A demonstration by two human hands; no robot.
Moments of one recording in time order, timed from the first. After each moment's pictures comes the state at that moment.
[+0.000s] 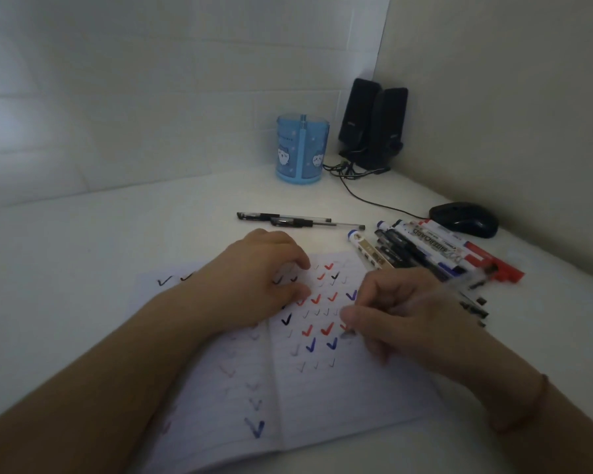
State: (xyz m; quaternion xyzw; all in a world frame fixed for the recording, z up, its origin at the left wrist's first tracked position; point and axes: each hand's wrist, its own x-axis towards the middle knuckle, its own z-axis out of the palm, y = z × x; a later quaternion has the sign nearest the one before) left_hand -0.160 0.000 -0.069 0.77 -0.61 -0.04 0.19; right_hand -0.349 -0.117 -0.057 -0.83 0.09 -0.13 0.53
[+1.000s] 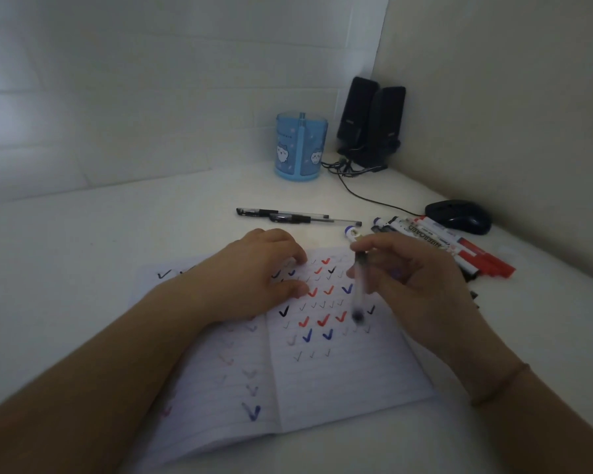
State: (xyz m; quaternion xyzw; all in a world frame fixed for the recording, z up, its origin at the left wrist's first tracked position) left_hand -0.155 -0.004 -0.075 0.76 -0.63 -0.04 0.17; right_hand -0.347 -0.127 -0.065 -0.85 0.17 -0.31 0.39
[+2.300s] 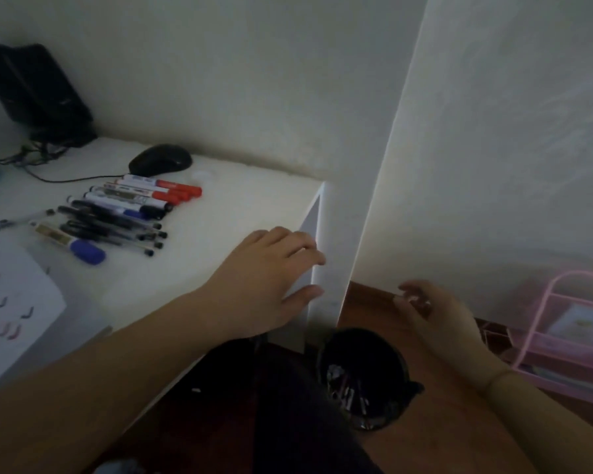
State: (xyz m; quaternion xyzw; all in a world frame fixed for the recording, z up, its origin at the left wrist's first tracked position) left_hand -0.463 -0.115 -0.090 0.41 -0.90 0.06 0.16; right_hand -0.763 -0.126 -0.191 -0.72 0.61 -0.29 0.11
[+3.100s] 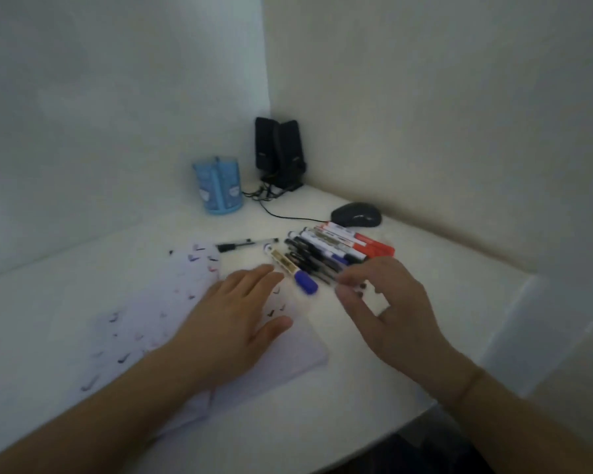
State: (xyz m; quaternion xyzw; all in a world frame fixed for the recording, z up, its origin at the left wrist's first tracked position) left_hand -0.254 0.001 -0.057 0.74 -0.66 0.04 0.09; right_hand -0.449 -0.126 -0.066 -0.85 0.19 -0.47 0.15
